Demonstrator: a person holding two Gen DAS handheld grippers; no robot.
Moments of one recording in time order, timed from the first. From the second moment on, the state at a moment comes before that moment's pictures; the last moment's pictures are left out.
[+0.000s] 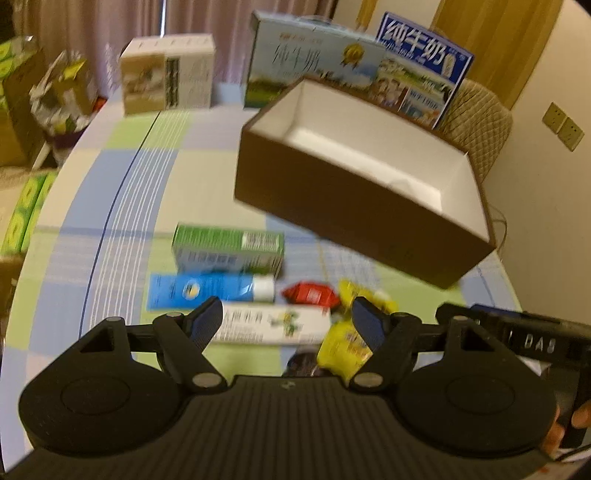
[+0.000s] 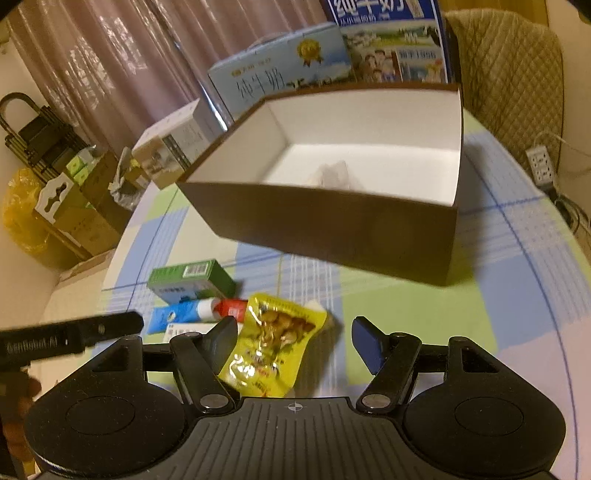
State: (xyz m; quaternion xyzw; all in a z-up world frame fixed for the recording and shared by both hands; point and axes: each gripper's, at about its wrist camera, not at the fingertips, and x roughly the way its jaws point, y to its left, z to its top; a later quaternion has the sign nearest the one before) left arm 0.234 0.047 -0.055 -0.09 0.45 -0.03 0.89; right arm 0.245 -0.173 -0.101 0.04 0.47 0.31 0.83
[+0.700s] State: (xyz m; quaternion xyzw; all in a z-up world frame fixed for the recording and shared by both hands) left arm 0.233 0.010 -0.131 -0.09 0.52 -0.06 0.84; right arm 0.248 -0.168 -0.146 0.01 0.52 0.29 0.80
